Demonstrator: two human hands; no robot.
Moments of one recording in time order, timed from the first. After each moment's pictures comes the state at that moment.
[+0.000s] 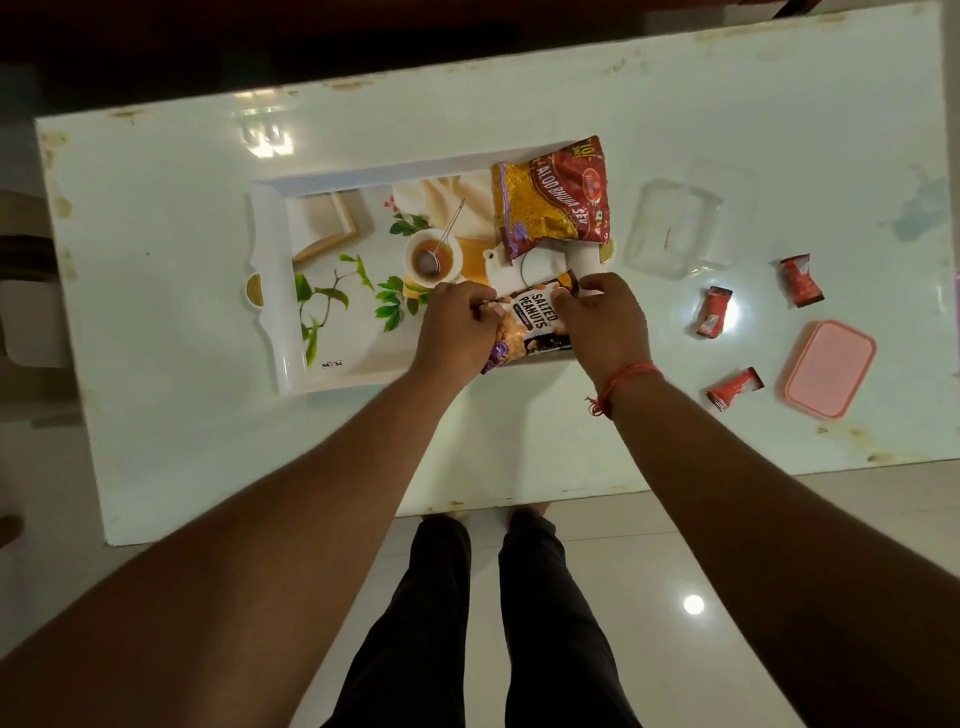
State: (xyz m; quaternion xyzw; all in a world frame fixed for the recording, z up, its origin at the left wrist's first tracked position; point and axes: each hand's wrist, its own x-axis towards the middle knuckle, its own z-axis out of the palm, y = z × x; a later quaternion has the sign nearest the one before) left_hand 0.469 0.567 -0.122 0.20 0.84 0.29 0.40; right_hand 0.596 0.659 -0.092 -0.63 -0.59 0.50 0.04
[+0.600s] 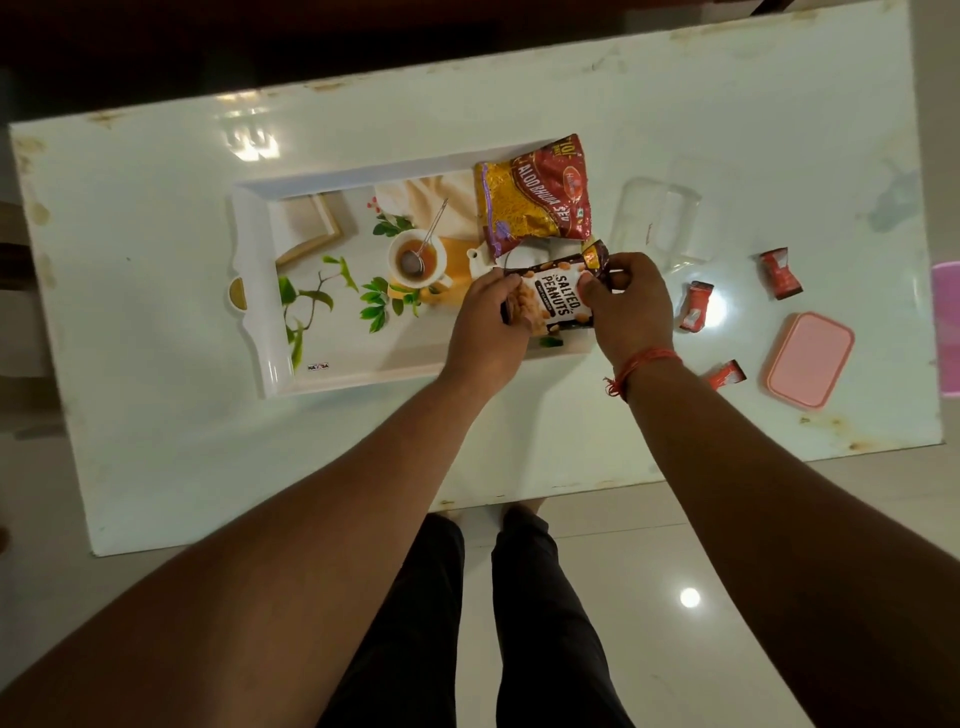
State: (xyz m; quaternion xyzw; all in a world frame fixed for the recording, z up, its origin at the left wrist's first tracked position) left_hand 0.507 0.587 -0.111 0.22 0.79 0.36 0.45; right_hand 0.617 0.684 -0.093 -0.65 -0.57 0.48 0.11
